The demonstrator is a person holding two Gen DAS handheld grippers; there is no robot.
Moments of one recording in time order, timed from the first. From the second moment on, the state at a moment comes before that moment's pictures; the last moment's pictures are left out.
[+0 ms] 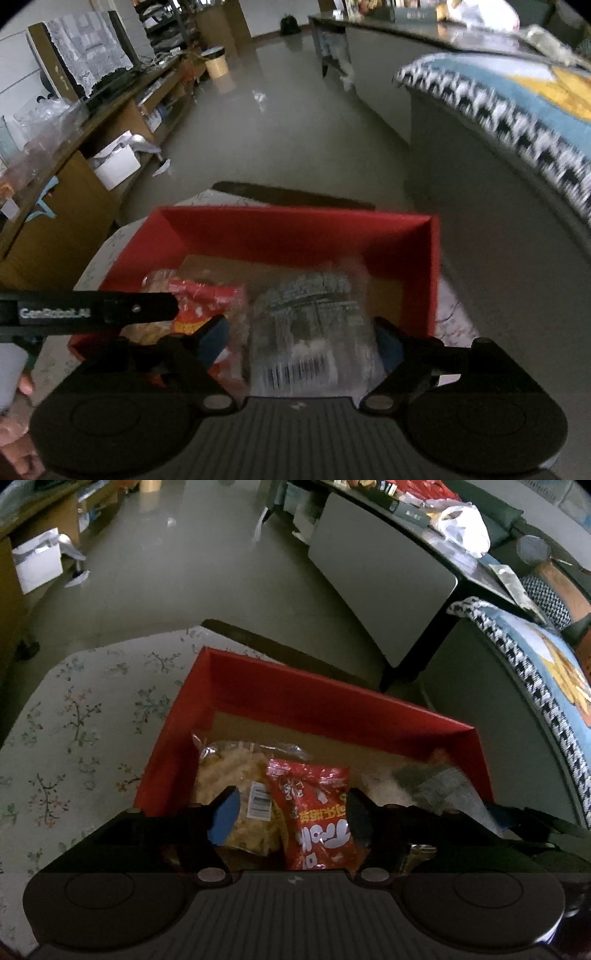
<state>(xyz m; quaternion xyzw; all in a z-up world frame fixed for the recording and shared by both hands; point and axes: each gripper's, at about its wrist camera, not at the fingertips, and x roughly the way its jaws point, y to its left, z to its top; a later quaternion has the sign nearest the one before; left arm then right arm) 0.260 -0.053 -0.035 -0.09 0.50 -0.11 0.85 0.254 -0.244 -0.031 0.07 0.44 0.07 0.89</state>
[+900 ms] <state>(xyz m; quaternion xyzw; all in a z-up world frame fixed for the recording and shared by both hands) 0.225 -0.050 -0.028 -0.08 0.52 -0.12 0.84 0.221 -0.278 0.004 0.11 0.42 0.09 0.90</state>
